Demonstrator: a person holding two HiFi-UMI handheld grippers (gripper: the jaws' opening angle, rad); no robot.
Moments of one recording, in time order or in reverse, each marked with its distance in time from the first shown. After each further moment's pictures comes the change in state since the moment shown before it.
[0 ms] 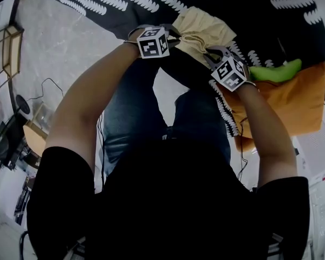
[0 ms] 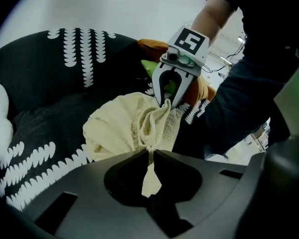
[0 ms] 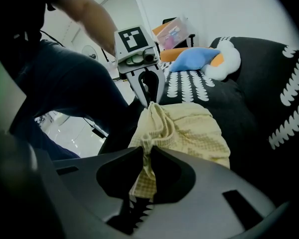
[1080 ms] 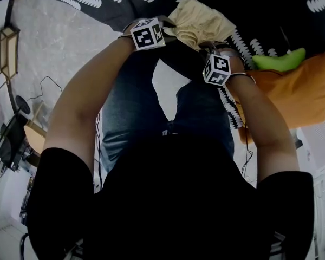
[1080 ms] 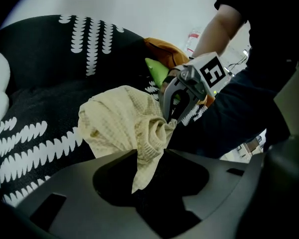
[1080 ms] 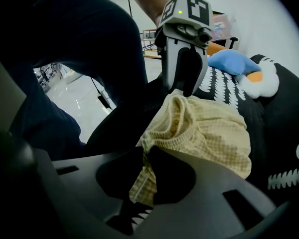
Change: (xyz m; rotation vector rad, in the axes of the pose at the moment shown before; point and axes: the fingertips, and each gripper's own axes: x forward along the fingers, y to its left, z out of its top) left arm 0.008 -0.014 -0.019 -0.109 -0.013 -0.055; right arm 0.048 0.040 -0.032 -0.376 0.201 -0.023
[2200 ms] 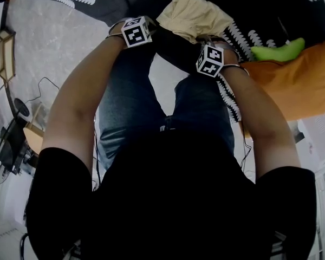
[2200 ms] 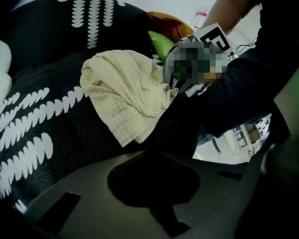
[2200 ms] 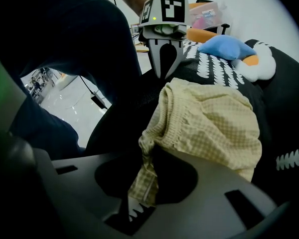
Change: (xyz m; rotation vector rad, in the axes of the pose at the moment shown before) left arm 0.006 -0.005 -0.084 -0.030 0.232 0.026; right arm 0.020 0.010 -0.009 0.127 0.065 0.004
